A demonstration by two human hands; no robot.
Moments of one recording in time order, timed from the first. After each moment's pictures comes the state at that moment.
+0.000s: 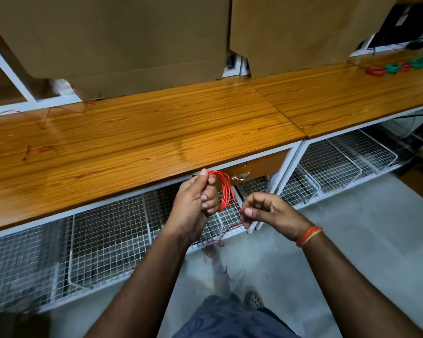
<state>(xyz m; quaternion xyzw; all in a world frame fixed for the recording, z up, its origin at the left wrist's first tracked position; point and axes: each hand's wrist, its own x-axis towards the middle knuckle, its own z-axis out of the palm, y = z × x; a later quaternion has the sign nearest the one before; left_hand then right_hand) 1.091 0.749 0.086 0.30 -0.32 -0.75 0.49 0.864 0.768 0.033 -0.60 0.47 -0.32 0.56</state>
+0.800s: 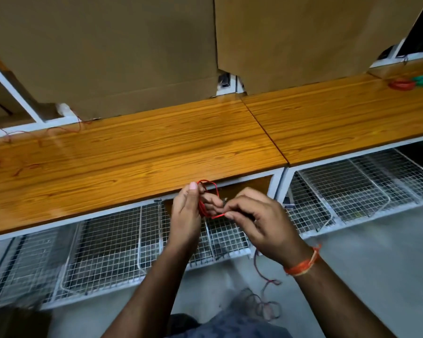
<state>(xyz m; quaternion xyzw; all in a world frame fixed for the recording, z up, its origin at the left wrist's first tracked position) 0.925 0.711 0.076 0.42 -0.41 -0.55 0.59 0.748 0.726 0.087 -0.81 0.38 -0.41 0.20</state>
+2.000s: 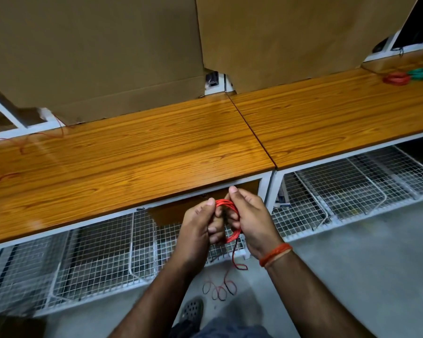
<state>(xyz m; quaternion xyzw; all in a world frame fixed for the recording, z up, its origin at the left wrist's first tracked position) 0.877 0.707 0.066 0.39 -0.42 -0.65 0.49 0.746 0.684 0.063 -0.40 0.47 -0.51 0.60</state>
